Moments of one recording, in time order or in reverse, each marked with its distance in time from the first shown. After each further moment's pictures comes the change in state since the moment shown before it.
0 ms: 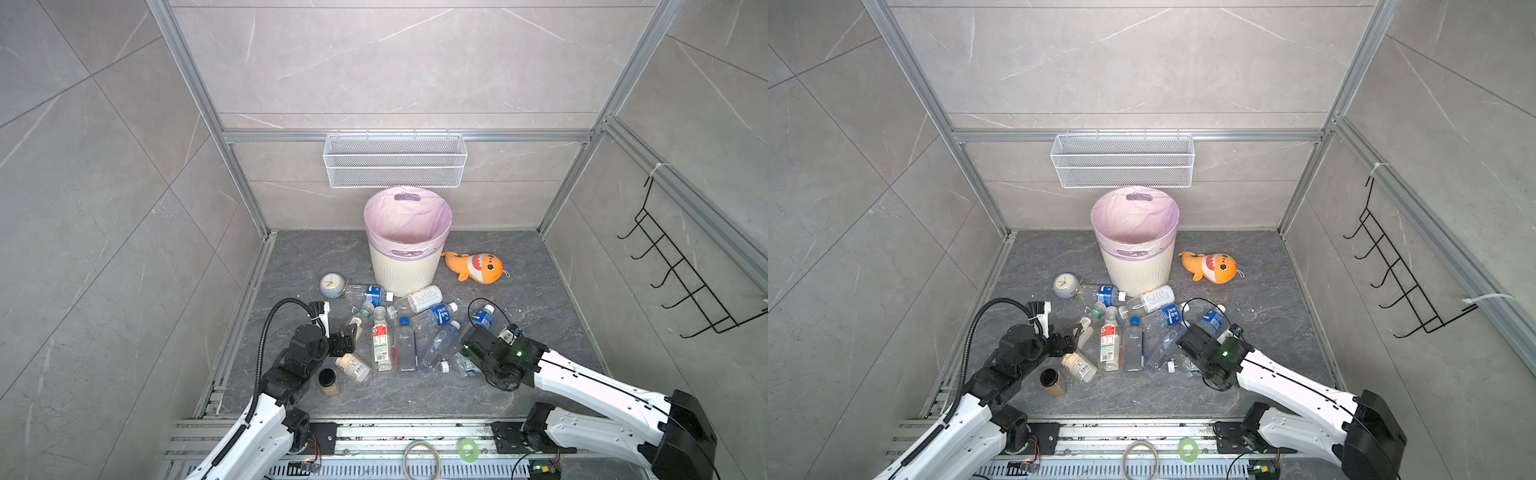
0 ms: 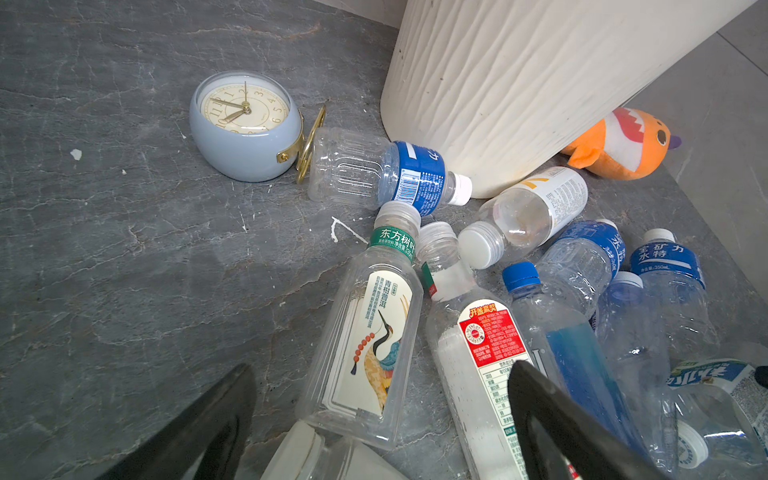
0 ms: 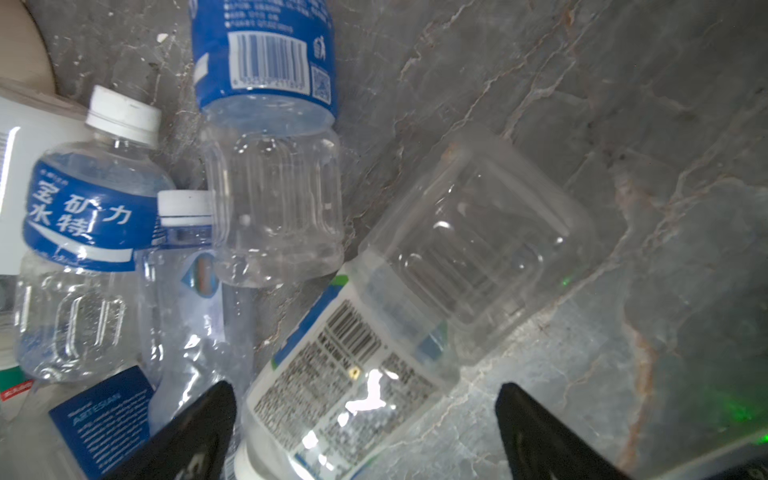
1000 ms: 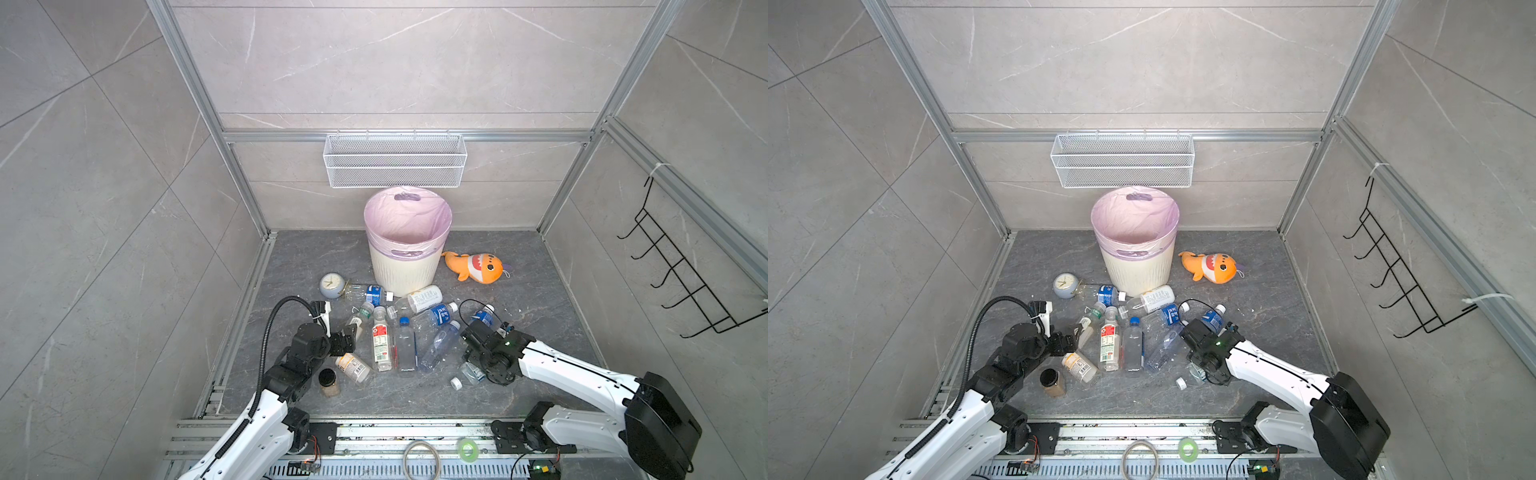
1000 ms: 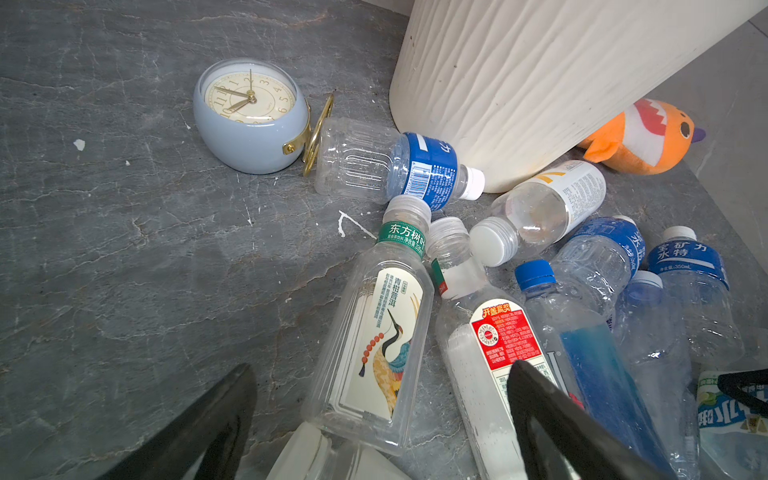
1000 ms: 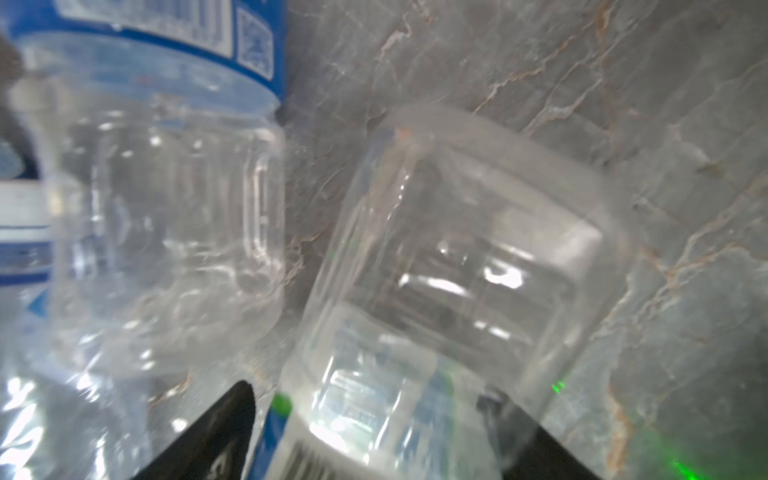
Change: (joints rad) left arm 0.000 0.043 0.000 0.014 -0.014 0.000; right arm -0.124 0.140 -0.047 0.083 -0.068 -0.245
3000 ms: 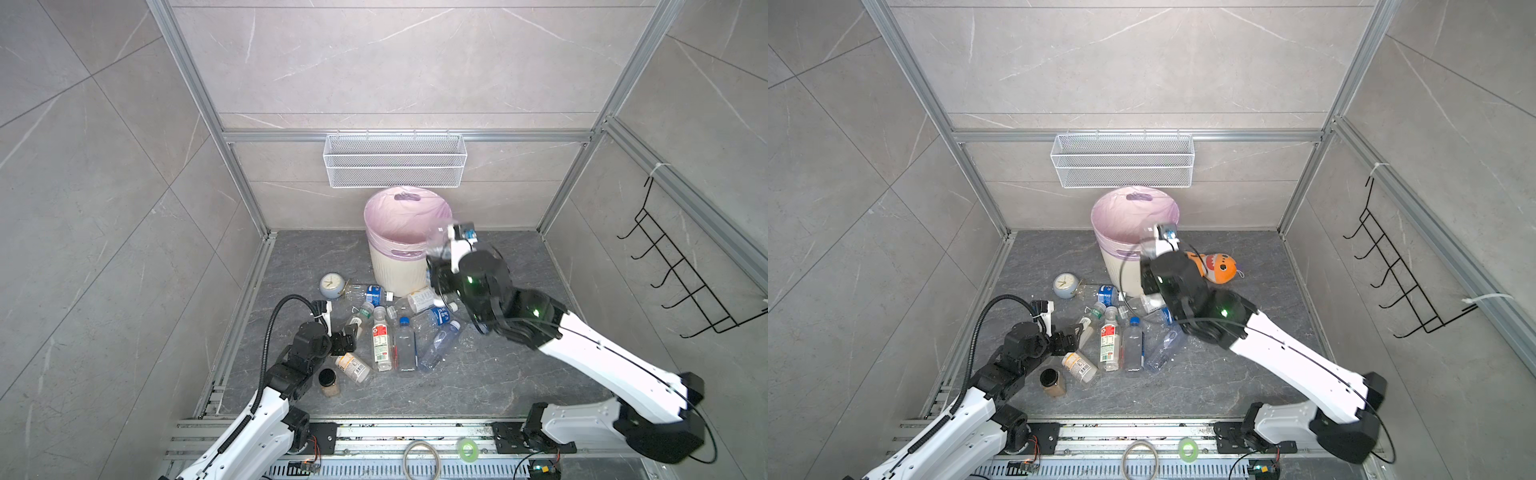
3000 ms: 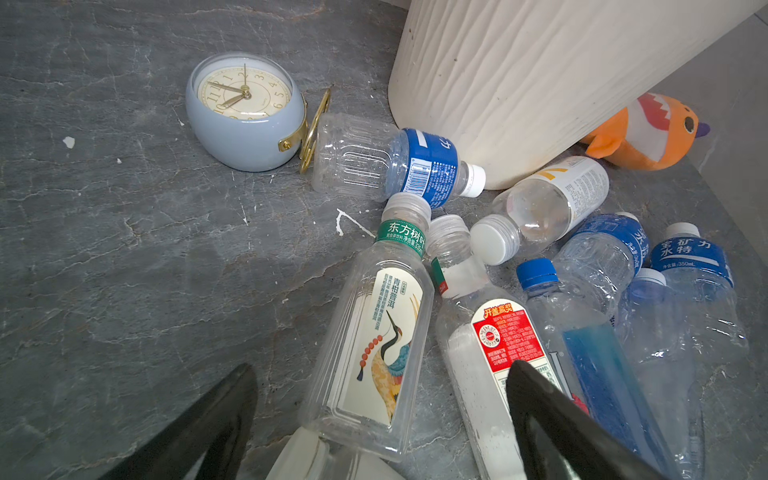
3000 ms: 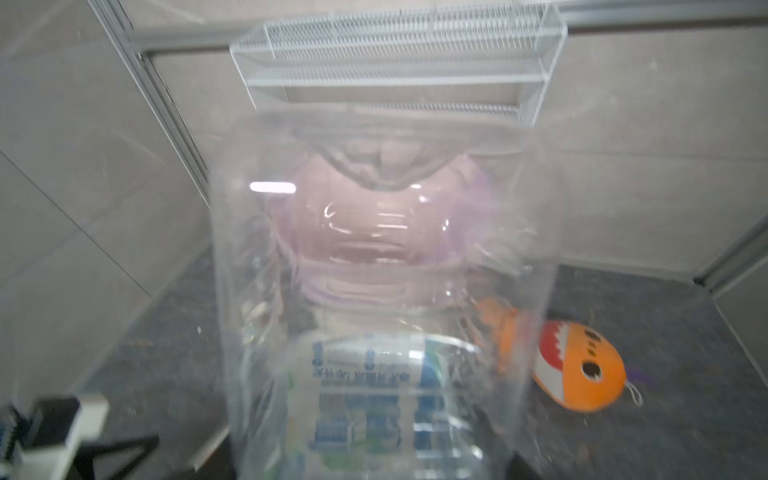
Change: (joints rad) left arm 0.000 0.027 0.000 0.020 0.008 0.003; right arm 0.225 0.170 0.985 0.255 0.337 -0.985
